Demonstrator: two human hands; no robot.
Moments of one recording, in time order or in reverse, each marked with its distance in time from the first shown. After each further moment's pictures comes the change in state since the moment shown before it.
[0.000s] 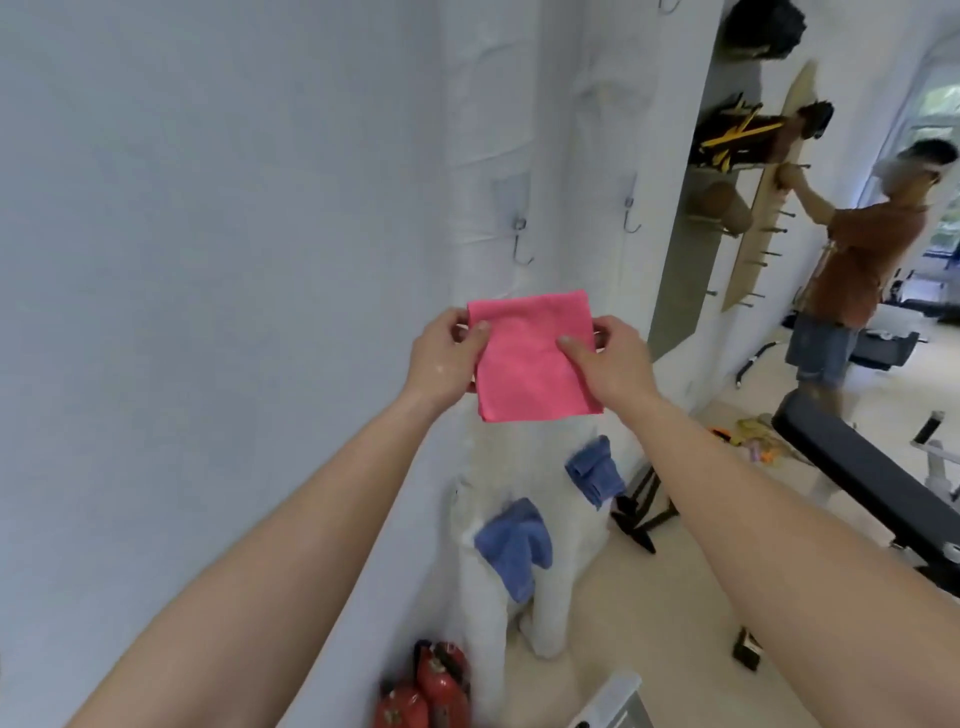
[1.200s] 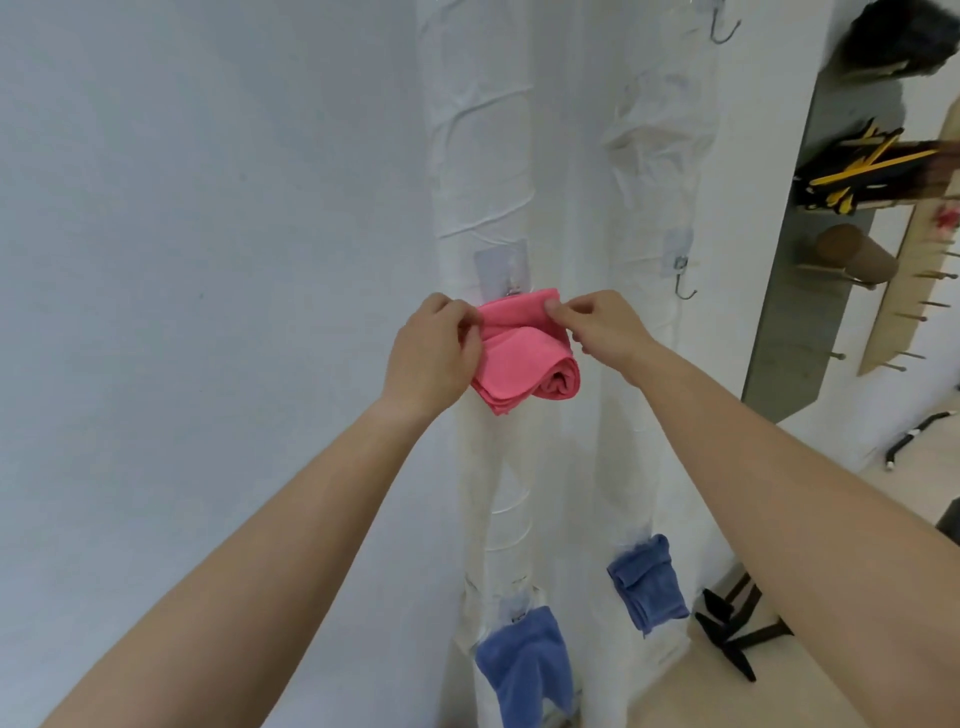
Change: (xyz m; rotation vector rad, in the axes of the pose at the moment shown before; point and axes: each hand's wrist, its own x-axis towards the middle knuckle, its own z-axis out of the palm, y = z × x) left_hand 0.114 0.036 0.036 0.777 0.318 0.432; right_hand 0.206 0.000 0.007 0.162 -0.355 -0.181
